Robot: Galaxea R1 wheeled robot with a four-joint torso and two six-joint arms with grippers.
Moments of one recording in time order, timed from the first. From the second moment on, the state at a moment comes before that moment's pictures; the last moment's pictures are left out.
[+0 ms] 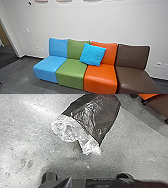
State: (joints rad) left arm 1.03 2.75 -2.40 -0.37 0.36 0.07; right arm -1.14 2.02 -1.51 0.18 -0.04 0.05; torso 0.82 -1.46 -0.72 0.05
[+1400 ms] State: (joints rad) left arm 0.87 2.76 -2.42 -0.37 0.47 0.07; right arm -1.12 1.98 -1.49 0.20 -0.04 0.05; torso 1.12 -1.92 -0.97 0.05
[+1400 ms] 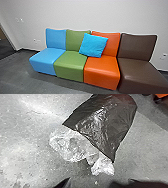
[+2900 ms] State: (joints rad) left arm 0.85 2.88 -2.48 -0.36 0.53 0.07; right arm -0.92 1.93 -1.39 0.22 -0.13 0.07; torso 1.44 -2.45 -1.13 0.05
